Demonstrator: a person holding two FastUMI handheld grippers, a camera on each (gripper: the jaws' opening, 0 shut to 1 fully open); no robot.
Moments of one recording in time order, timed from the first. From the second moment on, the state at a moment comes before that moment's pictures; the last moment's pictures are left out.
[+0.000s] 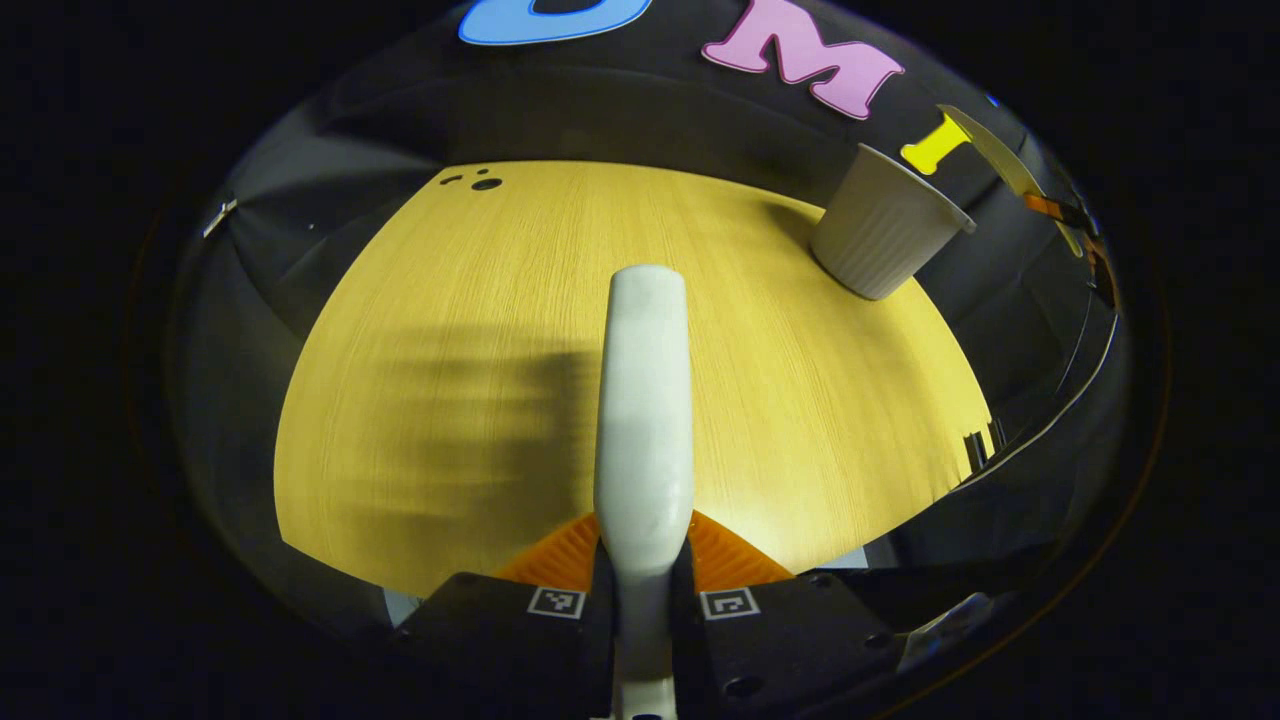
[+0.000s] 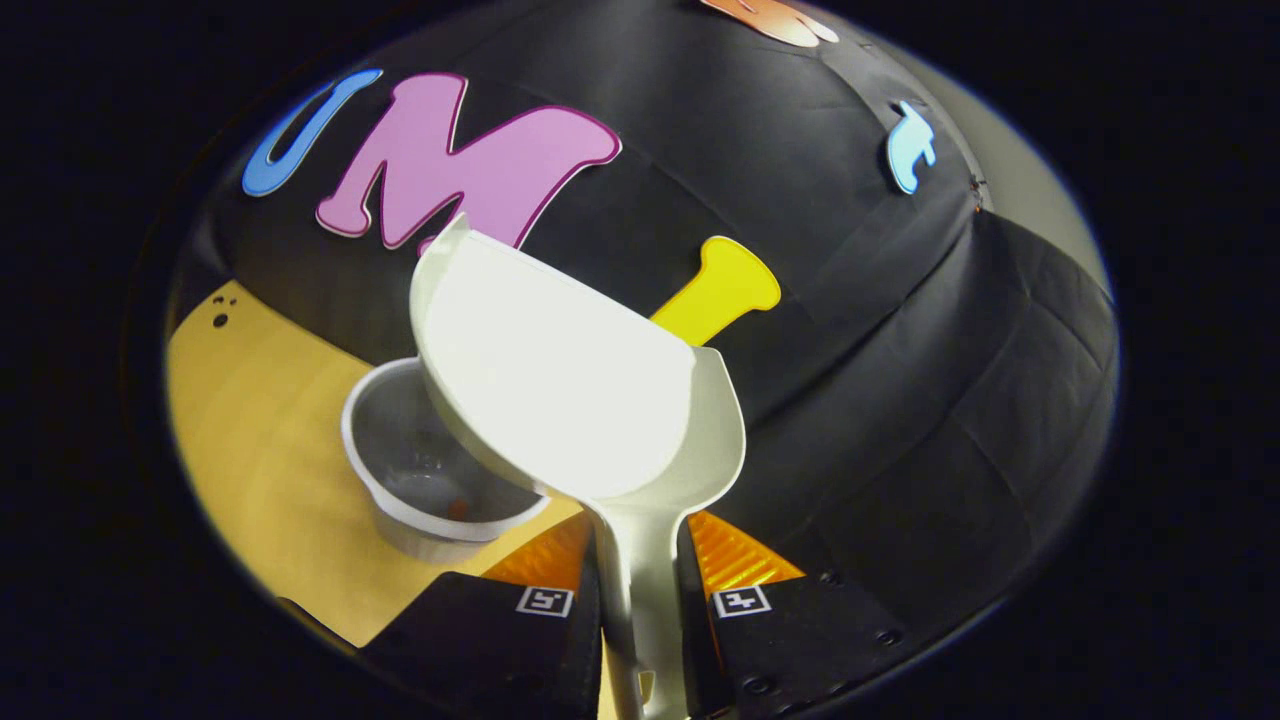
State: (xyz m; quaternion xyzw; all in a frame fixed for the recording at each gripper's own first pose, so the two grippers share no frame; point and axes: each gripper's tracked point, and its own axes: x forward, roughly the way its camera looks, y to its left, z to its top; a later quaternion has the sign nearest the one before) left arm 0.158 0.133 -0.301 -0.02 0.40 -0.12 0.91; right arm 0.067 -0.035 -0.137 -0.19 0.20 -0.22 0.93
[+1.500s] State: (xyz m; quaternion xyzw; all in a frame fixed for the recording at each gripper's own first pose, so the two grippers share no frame) left arm 0.233 0.121 -0.336 0.02 0.42 -0.08 0.91; right arm 0.047 -0.006 -0.156 -0.09 0.43 0.00 0.90
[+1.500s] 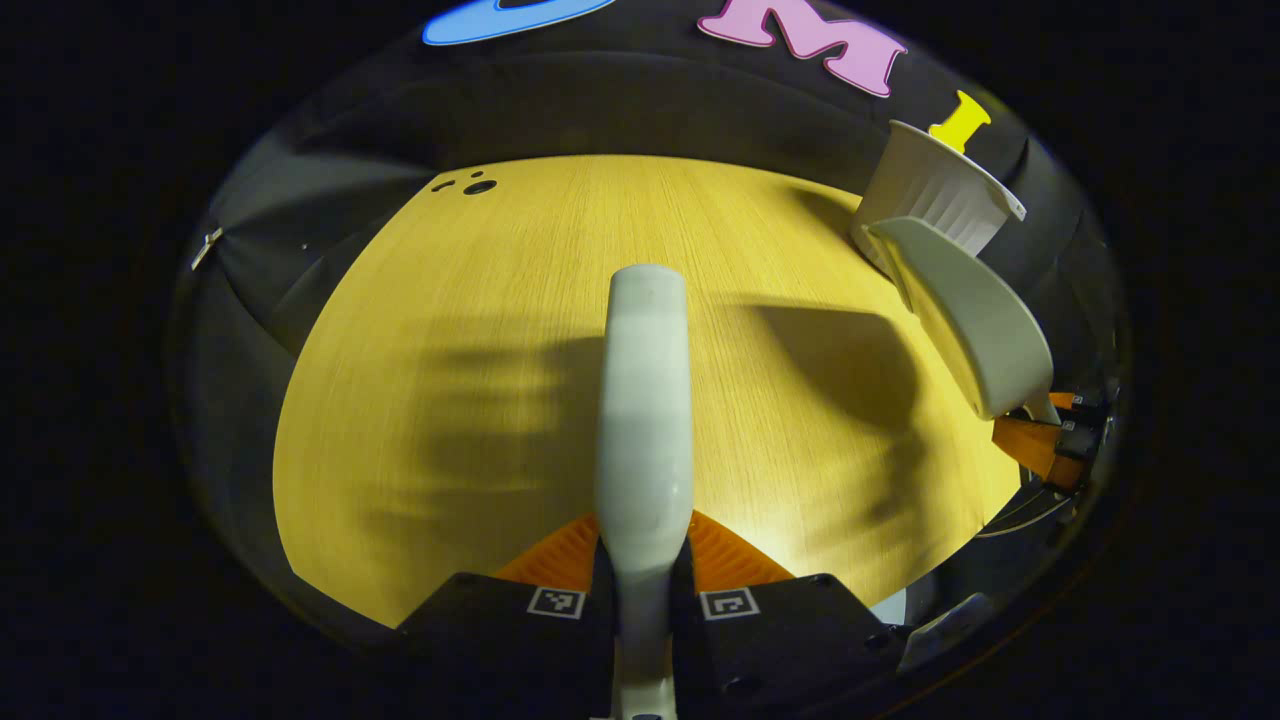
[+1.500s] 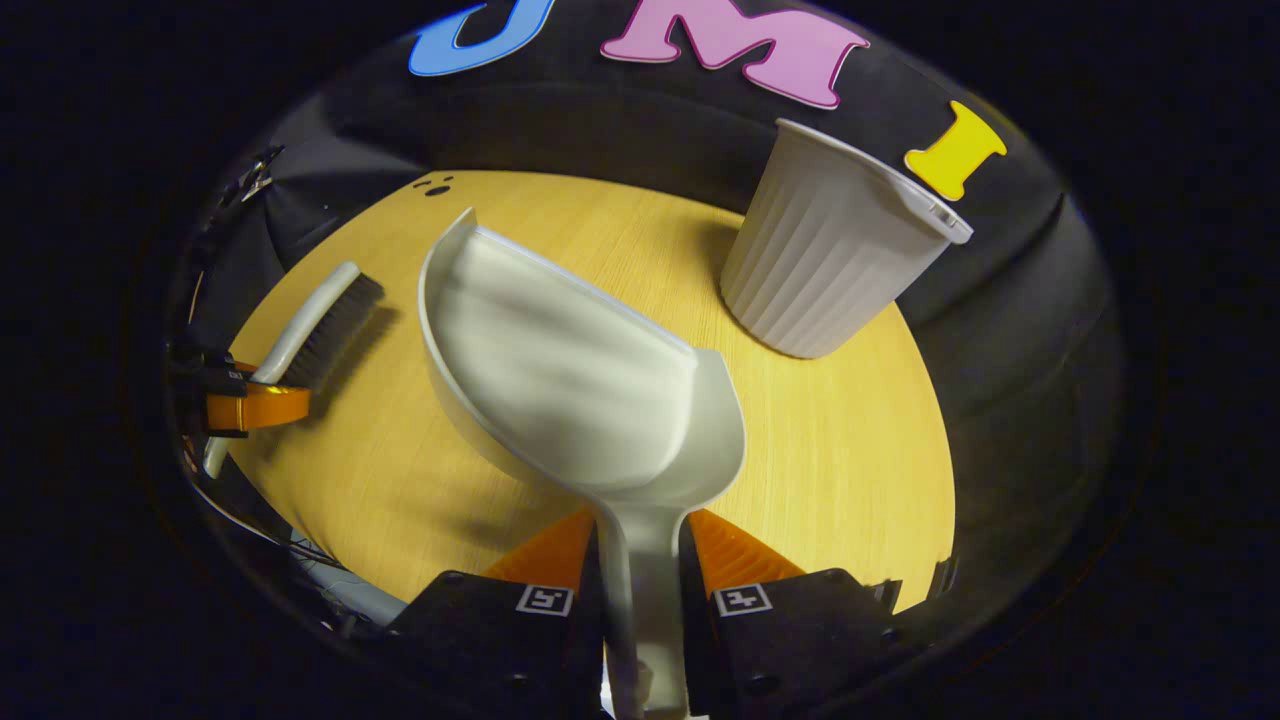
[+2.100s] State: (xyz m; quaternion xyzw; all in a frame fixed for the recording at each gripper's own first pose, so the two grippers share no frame) left arm 0.259 0.106 -0.362 0.04 0.45 -0.05 0.89; right arm 0.048 0.027 -0.191 -0.07 0.50 0.03 0.86
